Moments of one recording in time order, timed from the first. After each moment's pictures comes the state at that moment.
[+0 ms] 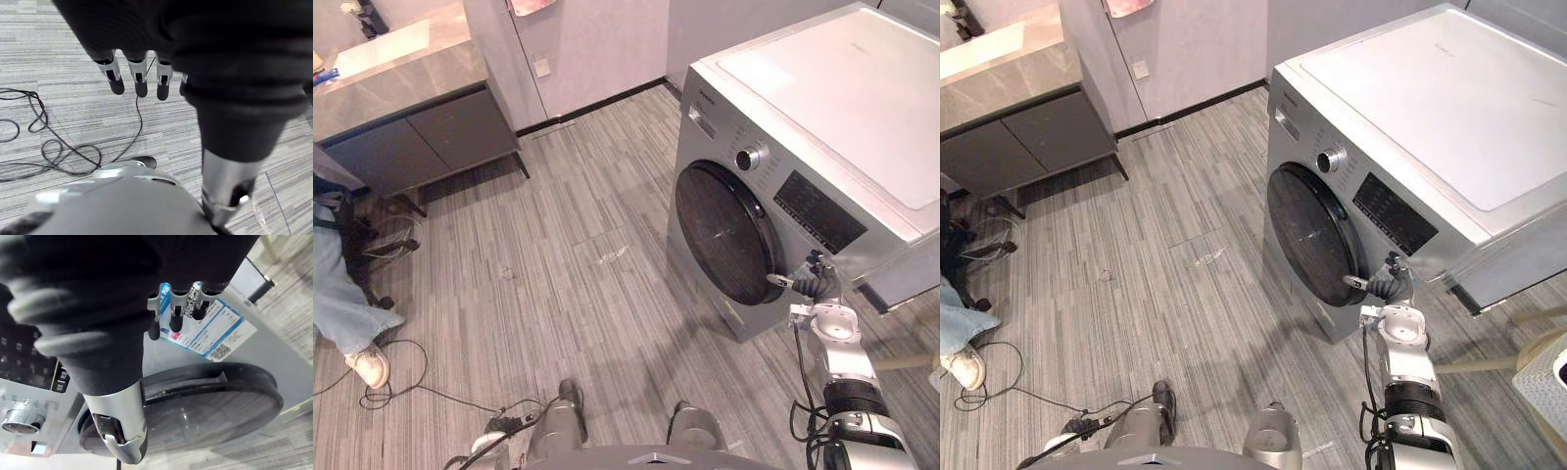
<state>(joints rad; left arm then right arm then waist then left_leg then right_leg) 0.10 0.06 0.14 1.01 -0.05 0.08 0.14 -0.20 -0.50 -0.25 0.49 0.07 0.07 -0.15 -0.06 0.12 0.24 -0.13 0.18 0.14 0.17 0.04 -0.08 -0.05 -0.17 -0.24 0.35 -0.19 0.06</state>
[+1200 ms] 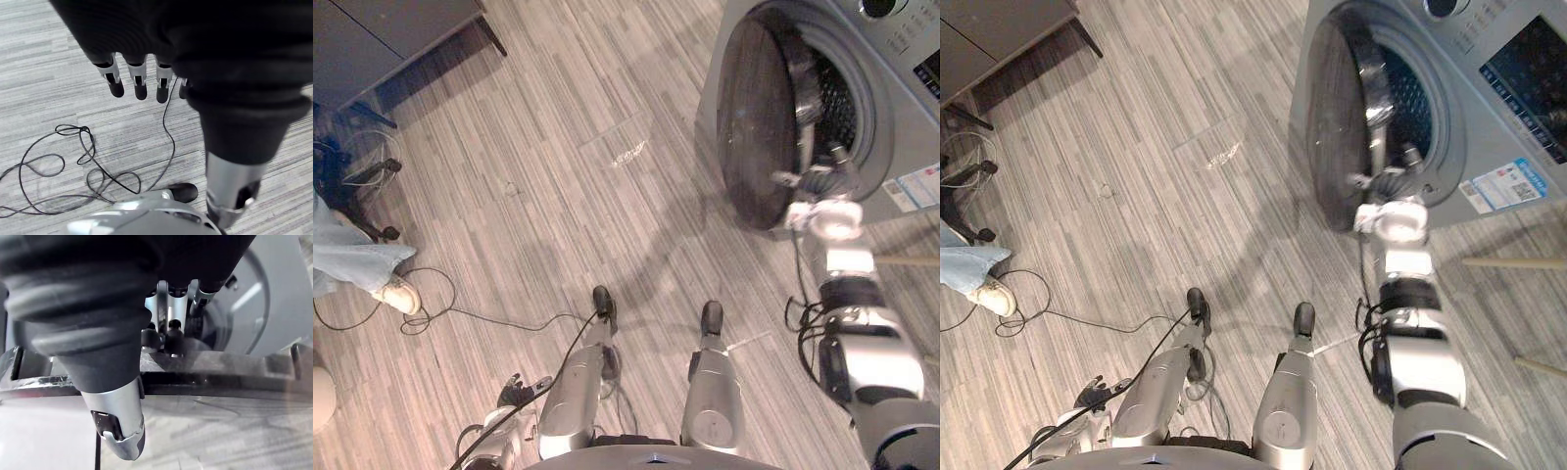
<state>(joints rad) 0.05 0.08 0.00 0.93 -0.23 0.02 0.15 -0.62 -0.52 -0.04 0.62 0.16 0.05 -0.22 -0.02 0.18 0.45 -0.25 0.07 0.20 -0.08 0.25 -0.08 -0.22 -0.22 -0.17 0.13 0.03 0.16</state>
